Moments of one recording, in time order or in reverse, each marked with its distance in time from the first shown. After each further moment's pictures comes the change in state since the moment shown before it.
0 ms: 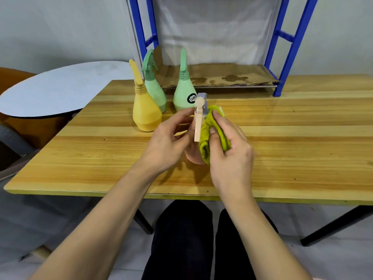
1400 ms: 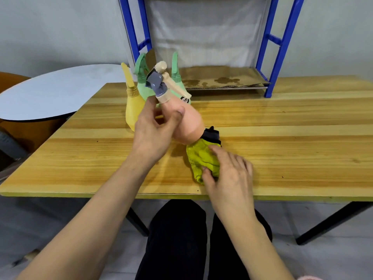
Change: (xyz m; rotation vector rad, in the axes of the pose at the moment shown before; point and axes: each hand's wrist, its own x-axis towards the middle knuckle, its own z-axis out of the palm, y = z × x) left_hand 0.010 0.029 -0.001 0.074 0.375 -0.187; right_hand -0.033 0.037 -0.029 -0.634 -0.164 -0.142
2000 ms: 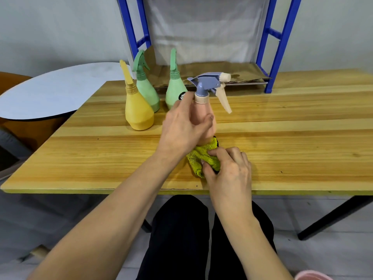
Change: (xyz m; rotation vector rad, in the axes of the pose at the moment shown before) left_hand -0.002 0.006 0.051 0.319 -0.130 0.241; right_hand -0.003 0.000 0.005 0.066 0.129 0.043
